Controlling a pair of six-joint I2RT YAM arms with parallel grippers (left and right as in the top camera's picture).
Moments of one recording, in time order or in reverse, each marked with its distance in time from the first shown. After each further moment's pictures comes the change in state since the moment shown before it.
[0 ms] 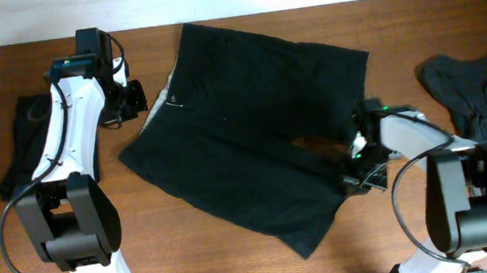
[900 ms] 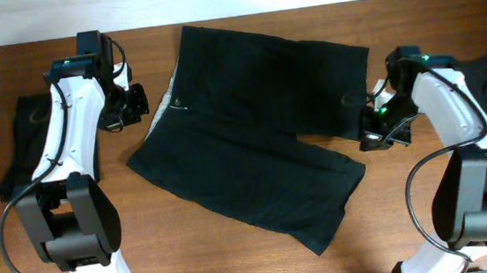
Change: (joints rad) left arm 0.000 0.000 0.000 -0.056 0.039 0.000; right arm -0.087 0.029 0.386 -0.263 -0.036 -0.197
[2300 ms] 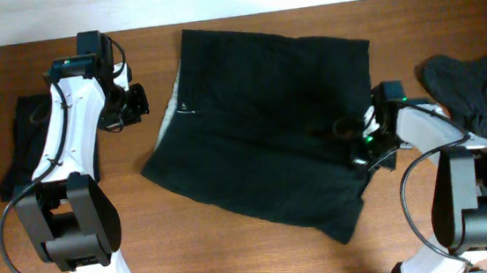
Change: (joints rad) left arm 0.000 0.000 0.000 -0.005 0.000 -0.003; right arm 0.000 -0.021 -0.319 0.407 0.070 0.109
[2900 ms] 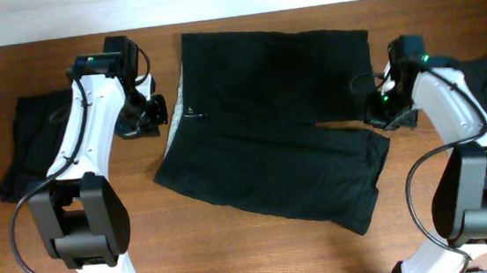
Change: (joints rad) left arm -0.090 0.000 -0.002 -0.148 0.014 0.000; right arm -0.022 0.031 0.357 -0.202 0.150 -0.063
